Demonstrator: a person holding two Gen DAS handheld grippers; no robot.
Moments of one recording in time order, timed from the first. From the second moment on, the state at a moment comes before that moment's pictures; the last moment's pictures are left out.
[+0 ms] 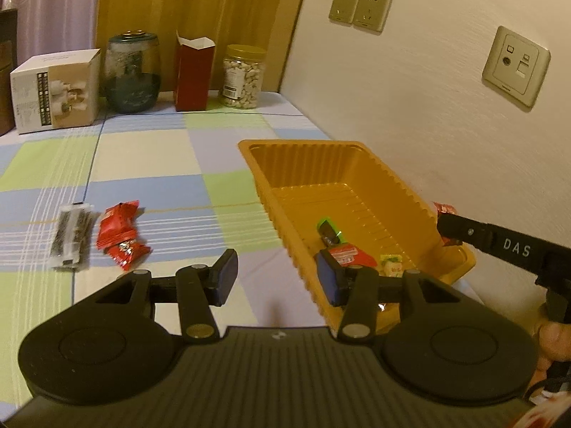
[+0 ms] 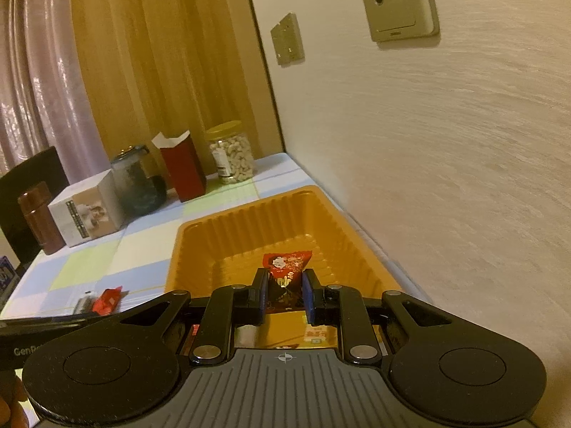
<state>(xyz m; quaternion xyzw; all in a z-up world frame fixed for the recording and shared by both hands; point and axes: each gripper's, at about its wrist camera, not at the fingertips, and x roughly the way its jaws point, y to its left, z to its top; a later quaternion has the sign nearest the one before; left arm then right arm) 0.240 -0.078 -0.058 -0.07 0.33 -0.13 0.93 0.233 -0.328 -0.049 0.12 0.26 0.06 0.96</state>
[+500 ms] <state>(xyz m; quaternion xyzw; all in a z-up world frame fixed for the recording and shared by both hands) 0.226 -0.066 -0.059 -0.07 0.33 -0.12 0.93 0.233 -0.334 -0.047 0.16 0.24 0.08 0.96</state>
